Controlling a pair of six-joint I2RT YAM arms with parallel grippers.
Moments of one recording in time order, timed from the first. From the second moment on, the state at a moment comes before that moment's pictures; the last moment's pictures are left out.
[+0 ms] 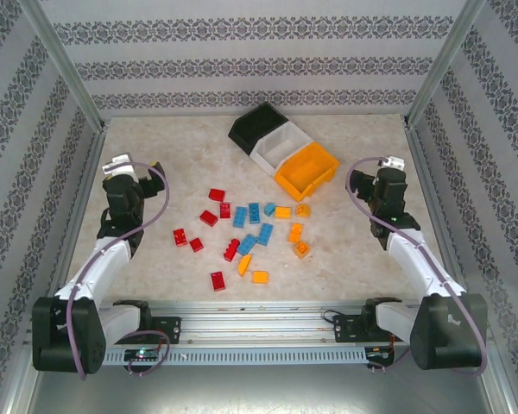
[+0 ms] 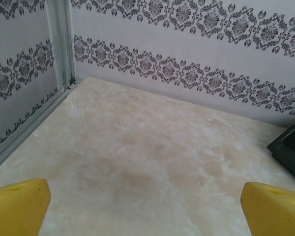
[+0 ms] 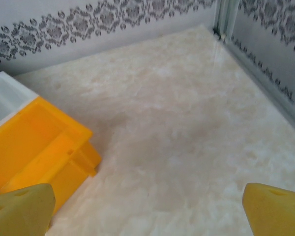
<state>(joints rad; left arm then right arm) 0.01 1.09 0.60 0.21 -0.22 -0.24 0.02 1.11 0.67 -0.07 0.16 0.29</state>
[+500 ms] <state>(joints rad) -0.07 1.08 0.81 -0.47 0.00 -0.44 0.05 1.10 0.84 -0.70 -0.17 0.52</state>
